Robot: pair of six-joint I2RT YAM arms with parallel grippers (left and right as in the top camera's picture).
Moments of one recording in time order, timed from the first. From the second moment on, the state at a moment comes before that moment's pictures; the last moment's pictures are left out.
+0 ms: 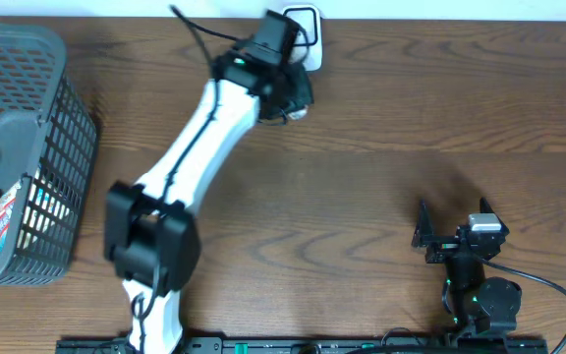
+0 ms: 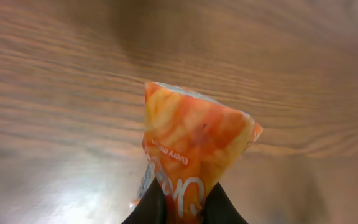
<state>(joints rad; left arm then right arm) -0.46 2.05 1.84 -0.84 0.16 -0.70 0.00 0.01 0.01 -0.07 -0.03 -0.01</state>
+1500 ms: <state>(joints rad) 0.55 1.52 1.81 -1.29 -0.28 -0.57 0.00 0.01 0.01 -0.07 -0.03 -0.01</state>
